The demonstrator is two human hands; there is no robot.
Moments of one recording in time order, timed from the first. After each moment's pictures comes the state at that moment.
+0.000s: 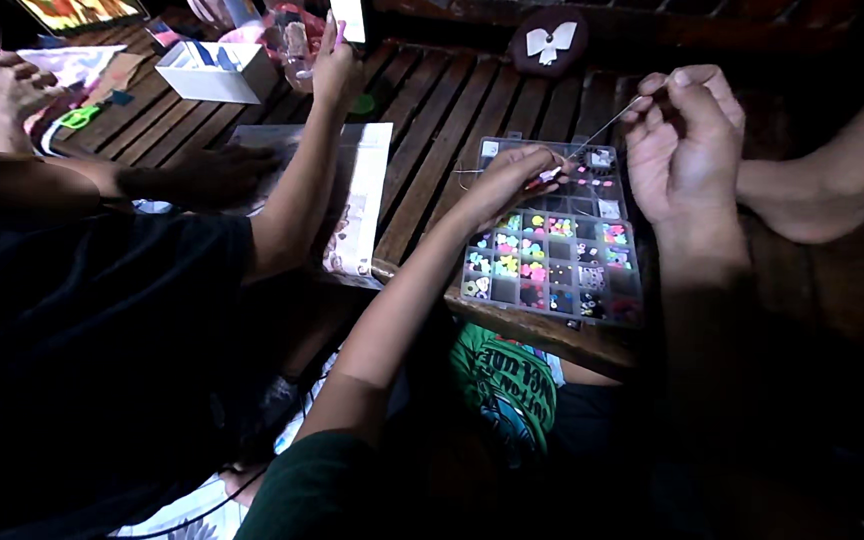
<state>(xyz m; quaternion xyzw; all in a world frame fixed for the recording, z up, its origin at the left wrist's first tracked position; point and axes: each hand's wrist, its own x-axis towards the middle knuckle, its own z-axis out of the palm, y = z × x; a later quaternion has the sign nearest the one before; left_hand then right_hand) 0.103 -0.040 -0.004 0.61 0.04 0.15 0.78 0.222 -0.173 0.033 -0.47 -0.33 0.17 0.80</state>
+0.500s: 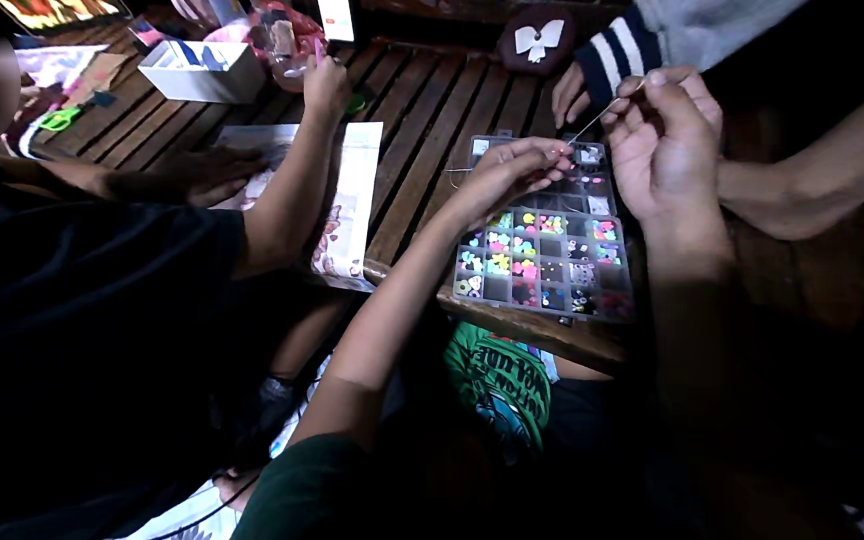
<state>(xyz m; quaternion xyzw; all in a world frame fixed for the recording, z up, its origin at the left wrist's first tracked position) 0.100 -0.042 0.001 0.59 0.02 0.15 0.79 0.223 -0.172 0.030 -0.46 -0.34 0.17 0.80</state>
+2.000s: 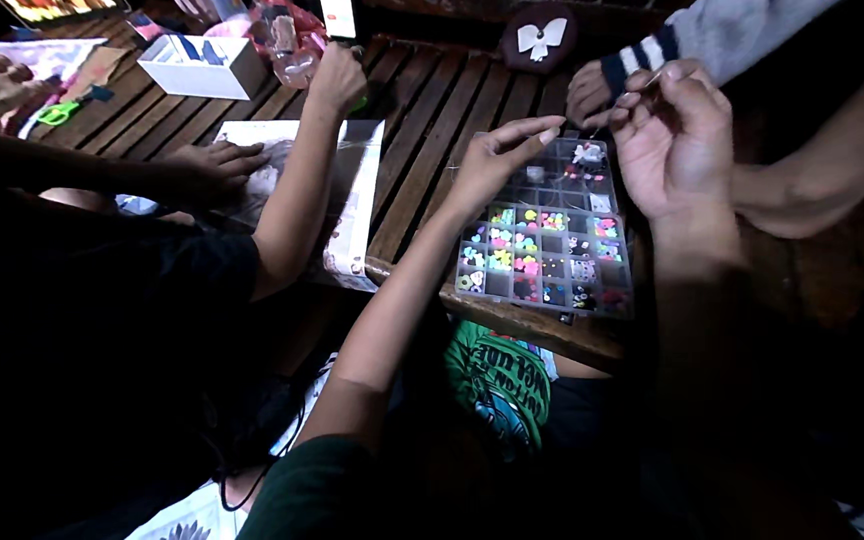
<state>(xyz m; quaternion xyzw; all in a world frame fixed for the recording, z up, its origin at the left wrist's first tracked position) 0.102 -0.035 -0.003 0.68 0.04 0.30 0.67 0.225 -0.177 0.034 -0.44 -0.37 0.21 0.79</state>
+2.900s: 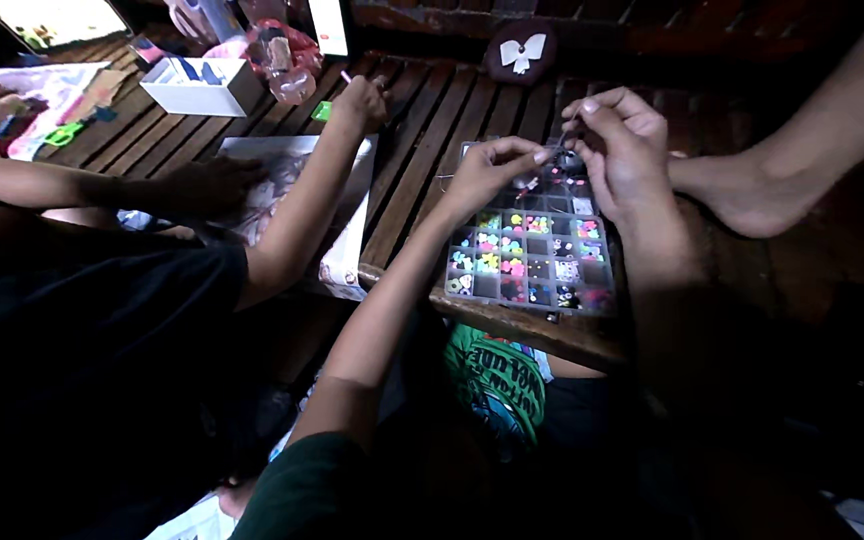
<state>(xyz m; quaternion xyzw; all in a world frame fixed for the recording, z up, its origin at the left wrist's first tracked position) 0.105 -0.035 -0.001 0.72 0.01 0.26 0.65 0.224 -0.169 0.023 -0.57 -0.39 0.14 0.71</state>
